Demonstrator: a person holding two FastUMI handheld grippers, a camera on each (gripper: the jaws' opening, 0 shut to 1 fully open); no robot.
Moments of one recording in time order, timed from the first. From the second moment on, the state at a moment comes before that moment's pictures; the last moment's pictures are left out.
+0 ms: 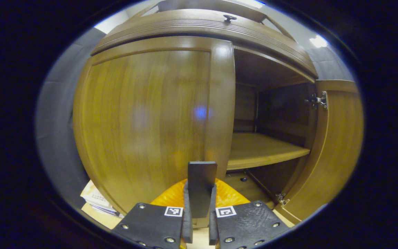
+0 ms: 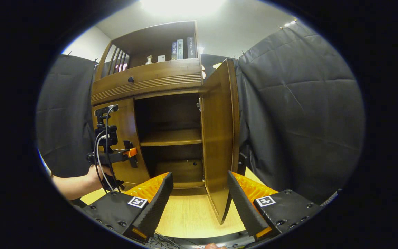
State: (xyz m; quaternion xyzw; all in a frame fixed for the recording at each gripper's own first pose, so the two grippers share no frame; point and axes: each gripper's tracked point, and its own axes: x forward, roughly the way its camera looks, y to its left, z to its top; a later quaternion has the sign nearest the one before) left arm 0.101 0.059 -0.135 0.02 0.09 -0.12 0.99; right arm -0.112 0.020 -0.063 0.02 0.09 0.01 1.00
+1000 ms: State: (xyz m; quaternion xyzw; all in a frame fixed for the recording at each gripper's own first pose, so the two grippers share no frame) left arm 0.084 0.062 -0.130 0.02 0.05 -0.17 0.98; right arm -0.094 0.044 -0.072 0.03 0.09 0.06 0.99
